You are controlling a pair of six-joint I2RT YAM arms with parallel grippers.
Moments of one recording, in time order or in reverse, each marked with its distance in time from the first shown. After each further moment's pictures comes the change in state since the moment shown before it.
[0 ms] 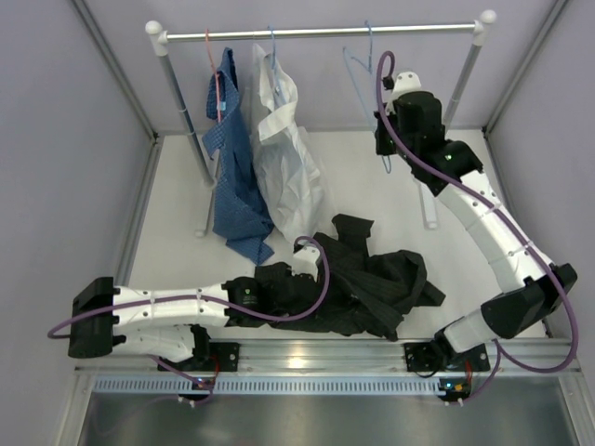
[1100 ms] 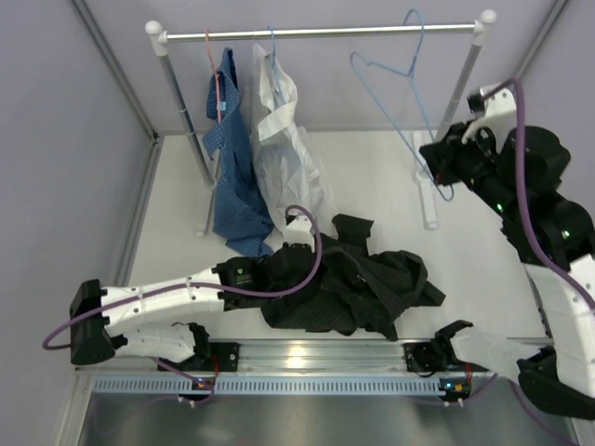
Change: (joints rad) left arm 0.111 -0.005 0.154 -0.020 -0.040 0.022; right arm -0.053 -0.411 0.002 -0.169 -0.183 0.001
